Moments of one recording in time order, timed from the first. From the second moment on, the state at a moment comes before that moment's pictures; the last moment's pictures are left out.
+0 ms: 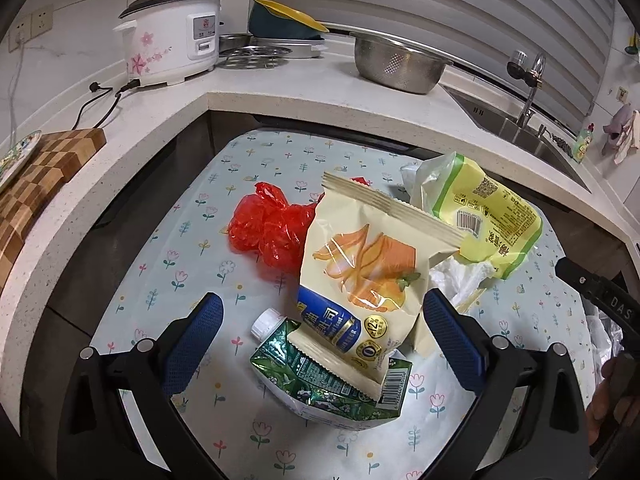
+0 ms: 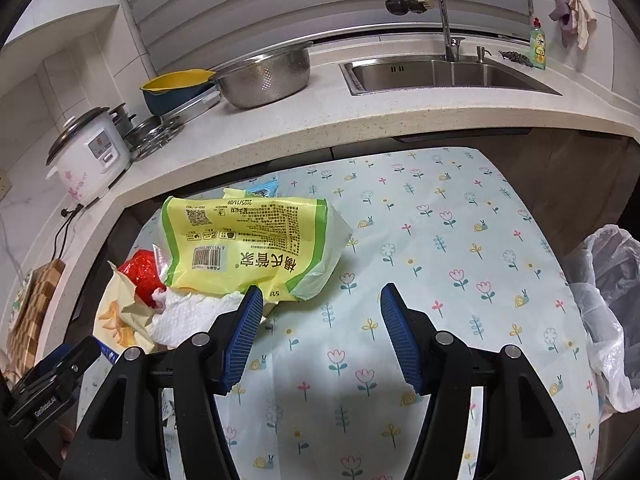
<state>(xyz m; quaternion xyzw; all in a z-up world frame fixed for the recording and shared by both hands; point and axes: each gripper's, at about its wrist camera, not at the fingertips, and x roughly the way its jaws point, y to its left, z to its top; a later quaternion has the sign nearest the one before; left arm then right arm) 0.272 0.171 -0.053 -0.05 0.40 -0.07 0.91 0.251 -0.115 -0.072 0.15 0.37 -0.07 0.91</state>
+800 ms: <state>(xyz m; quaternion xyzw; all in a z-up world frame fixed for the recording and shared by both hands) 0.304 0.147 -0.076 -0.06 0.41 -0.12 0.90 0.283 -0.131 -0.107 0.20 0.37 -0.05 0.90</state>
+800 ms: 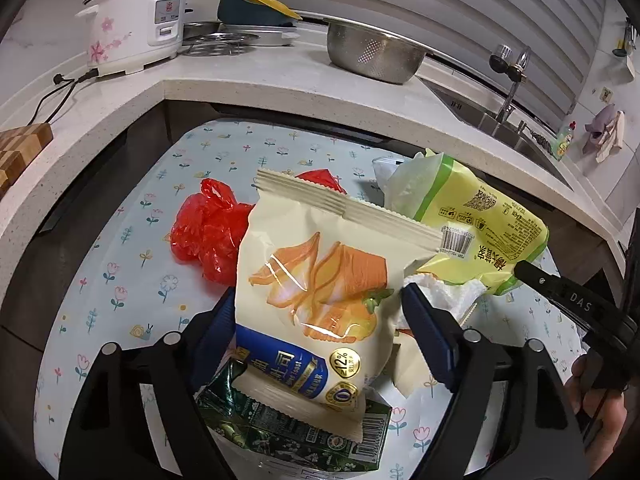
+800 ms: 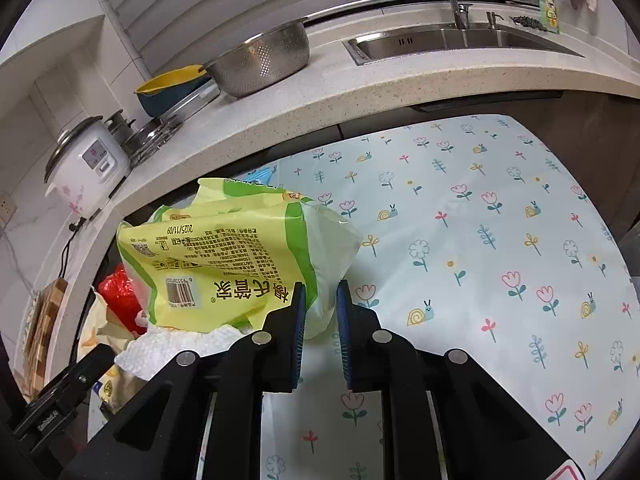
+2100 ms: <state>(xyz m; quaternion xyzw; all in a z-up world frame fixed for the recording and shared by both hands) 0.198 -0.013 0.016 0.00 0.35 -0.25 0.90 0.092 -0.273 -0.003 0.25 0.25 -0.16 0.92</state>
